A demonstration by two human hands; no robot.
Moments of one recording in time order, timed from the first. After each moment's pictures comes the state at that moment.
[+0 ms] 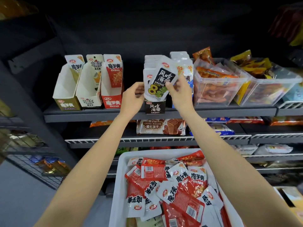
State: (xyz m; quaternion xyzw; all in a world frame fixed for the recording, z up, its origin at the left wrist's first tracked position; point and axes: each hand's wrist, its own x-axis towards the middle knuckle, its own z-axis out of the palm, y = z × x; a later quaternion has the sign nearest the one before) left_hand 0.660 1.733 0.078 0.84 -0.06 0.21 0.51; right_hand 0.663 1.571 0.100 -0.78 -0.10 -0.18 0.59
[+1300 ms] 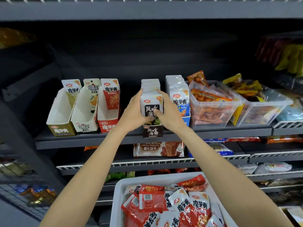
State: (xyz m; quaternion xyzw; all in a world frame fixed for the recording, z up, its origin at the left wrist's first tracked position) left_hand 0.687 1.734 0.112 0.89 -0.15 0.13 0.42; right_hand 0.690 1.585 0.111 -0.88 -0.18 -0.14 0.42
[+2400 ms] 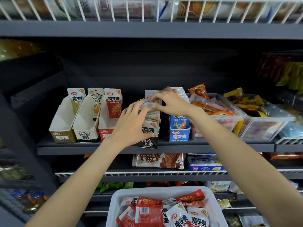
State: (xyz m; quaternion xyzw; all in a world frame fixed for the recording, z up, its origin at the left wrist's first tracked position) left_hand 0.650 1.732 0.138 0.96 -0.16 0.22 0.05; right_hand 0.747 1.560 0.174 -0.91 -0.38 -0.13 0.15
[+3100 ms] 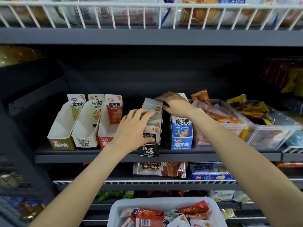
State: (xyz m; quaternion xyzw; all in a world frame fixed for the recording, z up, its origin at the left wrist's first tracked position) left_hand 0.665 1.734 0.136 0.96 -0.16 0.24 0.05; right_hand 0.790 1.557 0.175 -0.93 -0.34 -0.14 0.06
